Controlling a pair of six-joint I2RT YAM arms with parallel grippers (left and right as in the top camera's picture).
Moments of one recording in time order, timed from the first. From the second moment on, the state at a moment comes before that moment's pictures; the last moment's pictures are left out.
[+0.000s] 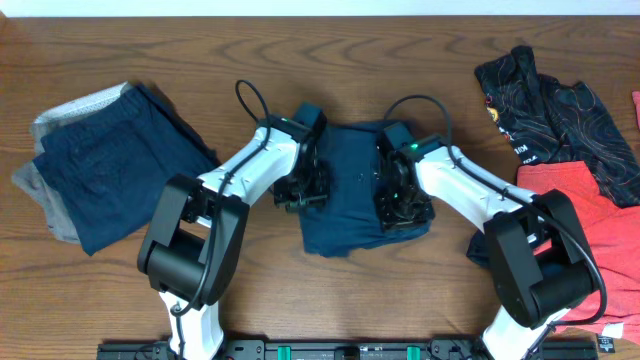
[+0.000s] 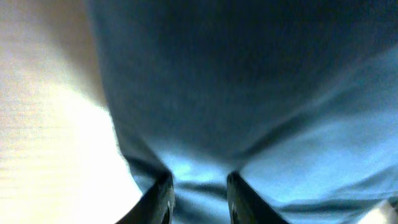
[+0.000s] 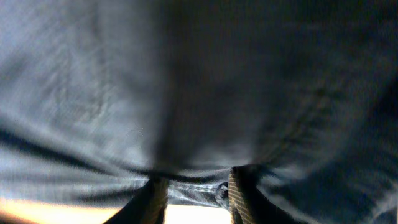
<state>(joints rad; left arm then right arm) -0.47 1.98 1.32 -1.02 0.29 -0.53 0.45 1.87 1.14 -0.94 -0.18 0.30</state>
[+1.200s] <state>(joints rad) -0.34 1.96 1.32 -0.40 0.09 -0.32 0.42 1.69 1.18 -0.79 -0.27 0.18</state>
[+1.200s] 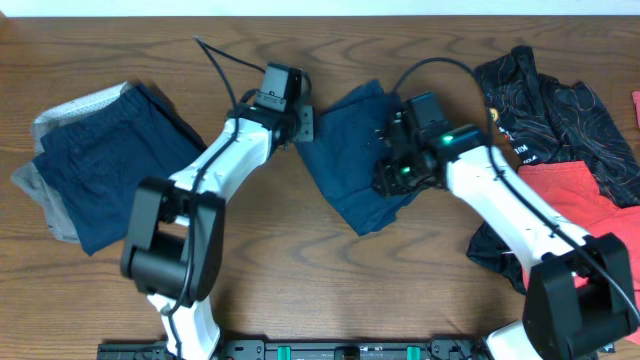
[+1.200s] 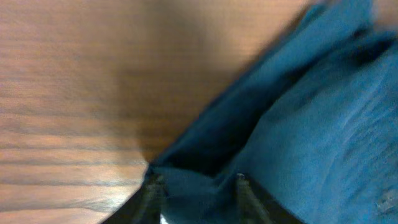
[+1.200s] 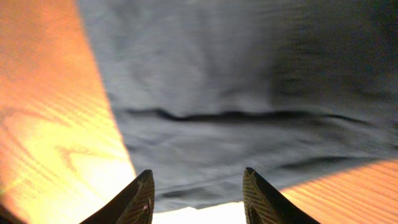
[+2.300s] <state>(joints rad) -0.36 1.83 1.33 -0.84 0.22 -0.33 0.48 1.90 1.18 -0.81 -0.01 0.22</state>
